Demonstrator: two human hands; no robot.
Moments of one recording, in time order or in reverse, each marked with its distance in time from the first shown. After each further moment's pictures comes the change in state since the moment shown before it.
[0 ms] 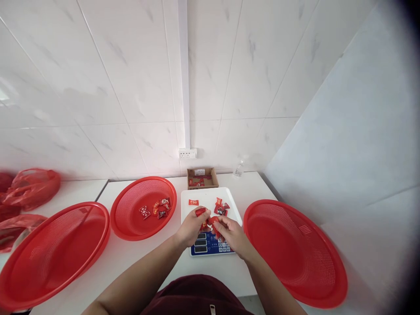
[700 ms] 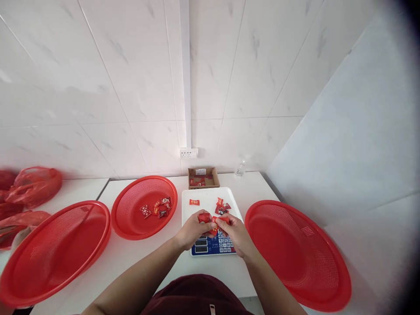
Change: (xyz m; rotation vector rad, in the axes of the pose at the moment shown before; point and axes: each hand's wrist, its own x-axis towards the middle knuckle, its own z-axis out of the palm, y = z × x) left_hand -0.002 -0.005 -0.007 0.078 -0.114 -0.033; right_hand 0.012 0.008 -0.001 0.193 0.168 0.039
